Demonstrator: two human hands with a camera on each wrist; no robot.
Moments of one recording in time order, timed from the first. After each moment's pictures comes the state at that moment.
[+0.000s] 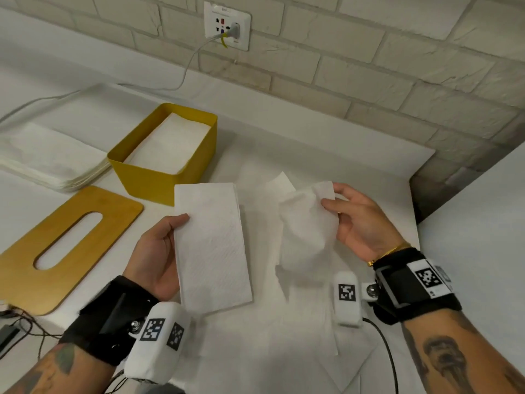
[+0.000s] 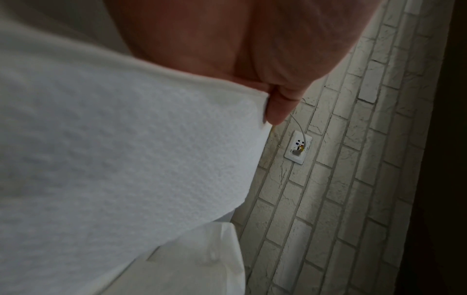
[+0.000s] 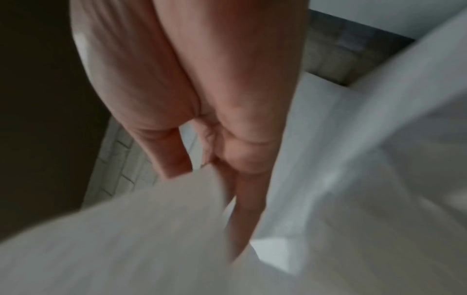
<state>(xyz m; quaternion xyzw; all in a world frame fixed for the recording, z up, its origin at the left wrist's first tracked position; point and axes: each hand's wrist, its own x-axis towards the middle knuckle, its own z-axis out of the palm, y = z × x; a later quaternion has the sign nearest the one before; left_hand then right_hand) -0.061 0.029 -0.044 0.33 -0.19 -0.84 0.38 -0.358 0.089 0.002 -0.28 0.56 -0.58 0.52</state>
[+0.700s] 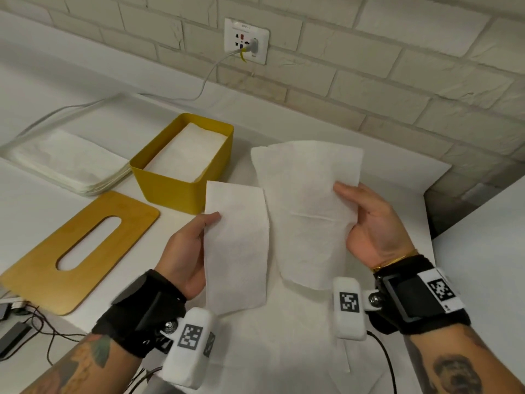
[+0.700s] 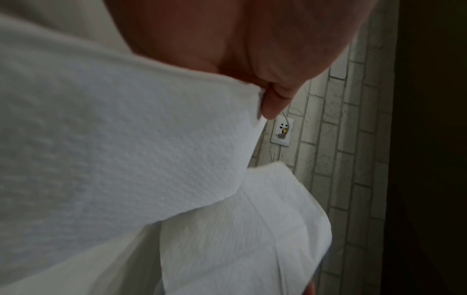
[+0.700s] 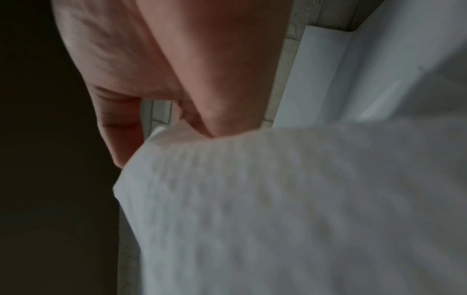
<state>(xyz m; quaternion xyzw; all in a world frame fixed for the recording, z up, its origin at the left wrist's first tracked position) -0.074 0.028 -0.026 0.39 -0.24 -0.81 0.37 -0.330 0.080 0.023 -0.28 0.43 -0.65 0.56</state>
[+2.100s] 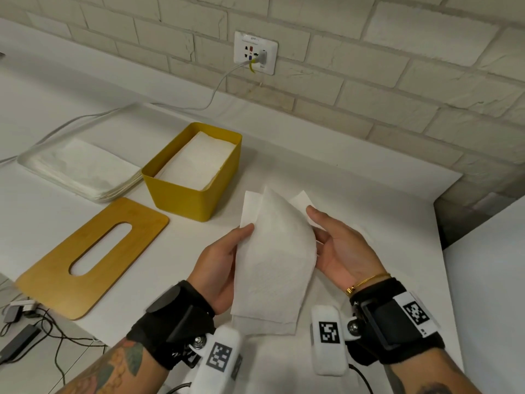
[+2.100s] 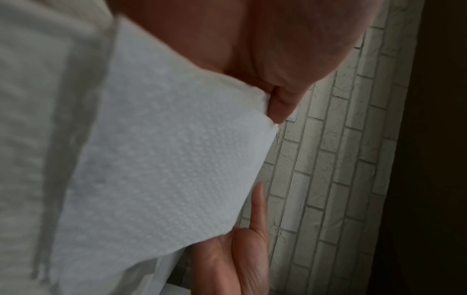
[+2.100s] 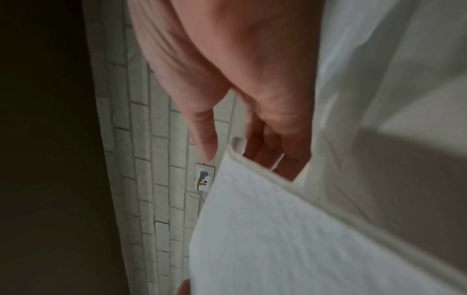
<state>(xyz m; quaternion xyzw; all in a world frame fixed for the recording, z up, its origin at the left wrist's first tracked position) -0.100 0.041 -0.023 0.33 -0.25 -0.85 0.33 -0.297 0.075 -0.006 -0.14 0.55 -0.59 0.58</state>
